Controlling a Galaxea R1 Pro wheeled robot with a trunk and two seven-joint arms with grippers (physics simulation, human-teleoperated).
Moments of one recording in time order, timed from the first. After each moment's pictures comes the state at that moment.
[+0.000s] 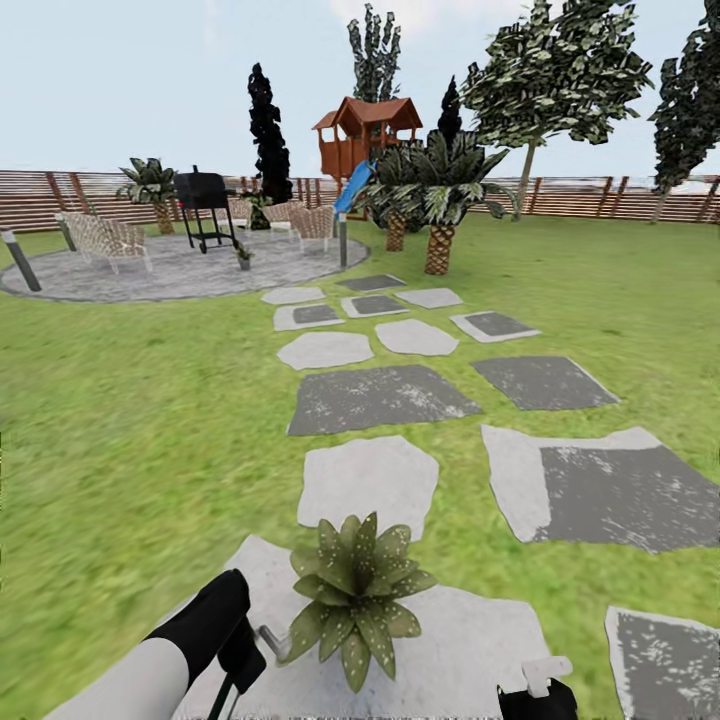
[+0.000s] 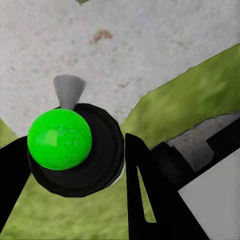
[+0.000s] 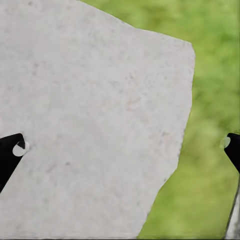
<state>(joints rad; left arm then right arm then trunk) -0.64 -0.01 -0.16 -0.45 -0.84 0.77 -0.82 -0.47 -0.08 -0.31 -0.06 0.46 -0.25 -0.07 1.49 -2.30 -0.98</state>
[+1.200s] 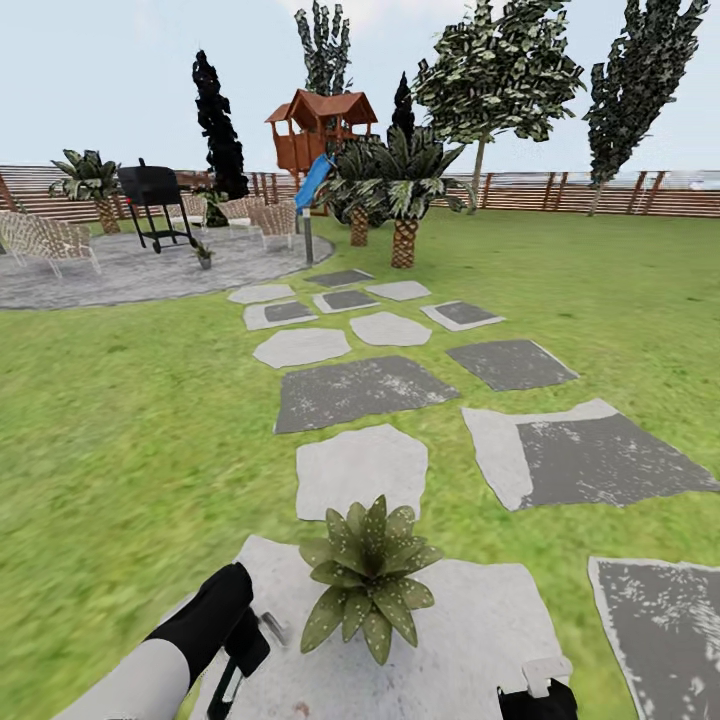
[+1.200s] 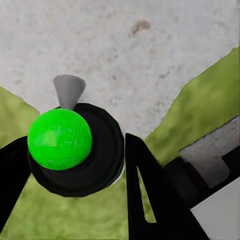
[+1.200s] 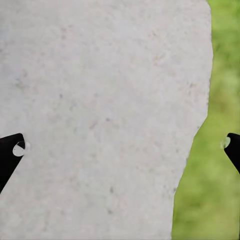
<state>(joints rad) -0.62 -0.01 -0.16 -0.53 -0.84 0.77 -0.78 -0.46 -0.08 -0.31 -0.06 0.46 -0.25 -0.07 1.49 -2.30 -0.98</state>
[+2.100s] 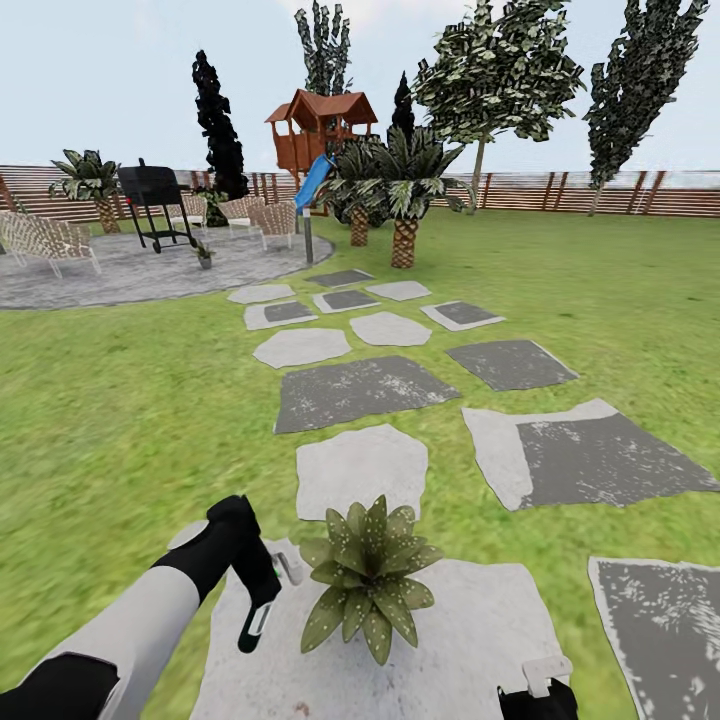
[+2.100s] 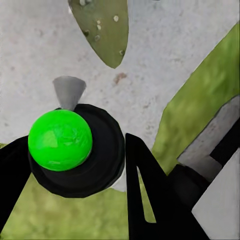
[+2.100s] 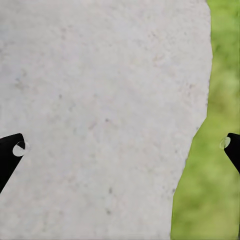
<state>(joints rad) -0.80 0.00 -0.19 -0.57 -1.00 0.63 -1.20 -0.46 -0.09 -0.31 -0.06 0.46 -0.26 -0.07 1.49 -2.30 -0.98</state>
